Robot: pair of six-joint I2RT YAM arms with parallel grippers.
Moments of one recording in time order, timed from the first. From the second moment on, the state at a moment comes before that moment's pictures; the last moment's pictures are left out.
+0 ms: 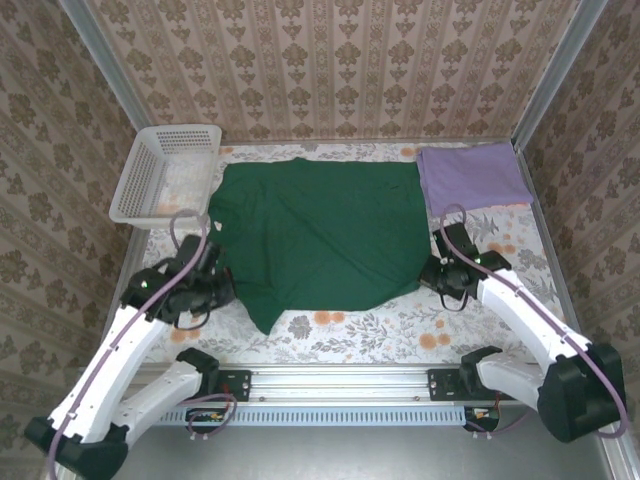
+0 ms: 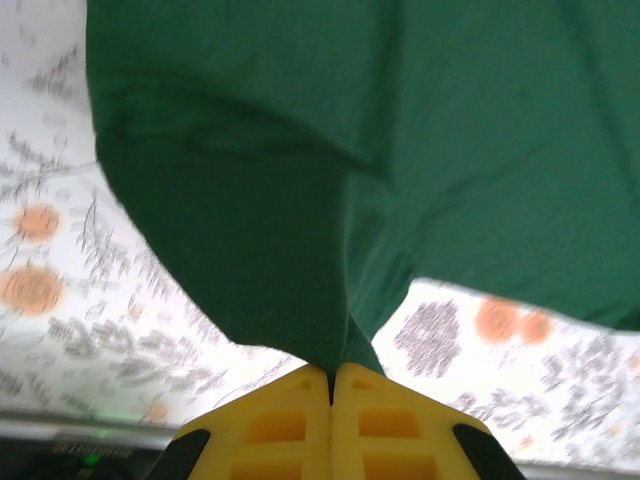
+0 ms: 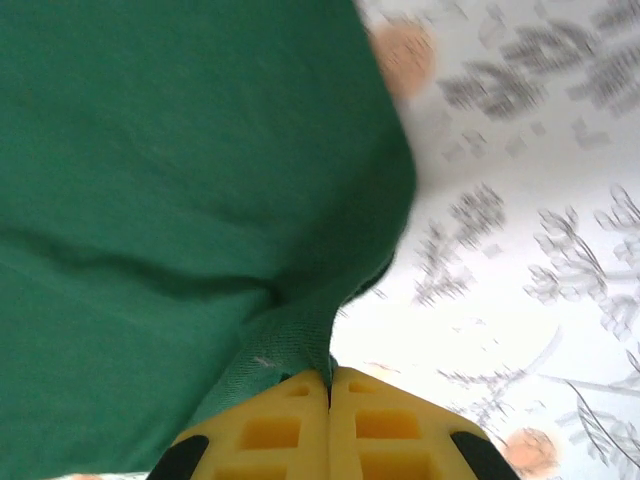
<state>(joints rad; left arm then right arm) -0.45 0.84 0.99 -1.23 0.01 -0.72 0.27 1.12 0.74 -0.77 -0.01 0.76</state>
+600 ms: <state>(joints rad) -0.08 1.61 1.43 -0.87 0.34 -0.58 0.11 1.61 1.08 -0.68 -0.01 0.62</state>
